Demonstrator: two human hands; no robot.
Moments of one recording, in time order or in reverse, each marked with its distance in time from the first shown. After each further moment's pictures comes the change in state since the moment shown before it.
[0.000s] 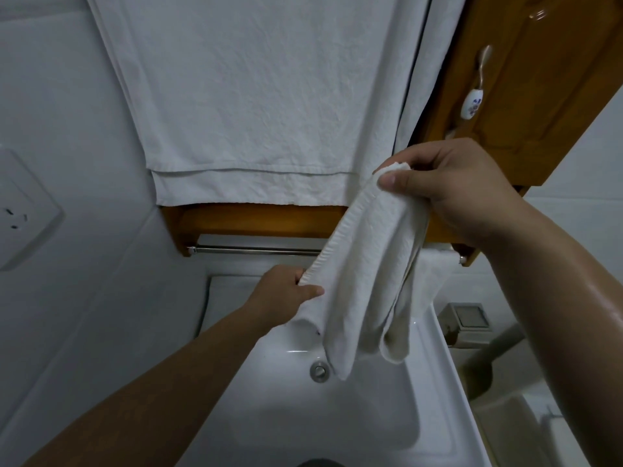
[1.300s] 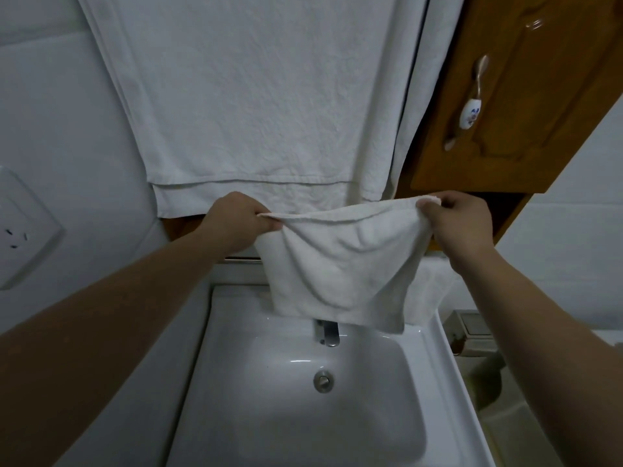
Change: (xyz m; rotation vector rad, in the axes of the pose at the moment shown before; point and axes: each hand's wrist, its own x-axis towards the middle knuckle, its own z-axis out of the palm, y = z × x) left_hand 0.053 0.052 -0.114 0.493 0.230 0.080; right_hand 0.029 0.115 0.000 -0.140 0.504 0.328
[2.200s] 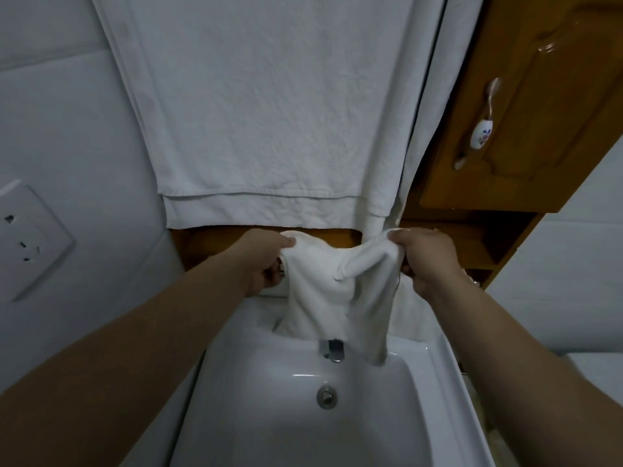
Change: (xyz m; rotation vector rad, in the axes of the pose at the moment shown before) left_hand -0.019 0.030 0.024 -1.033 -0.174 -0.693; right_hand -0.019 -0.015 0.044 0.399 -0.158 0.408
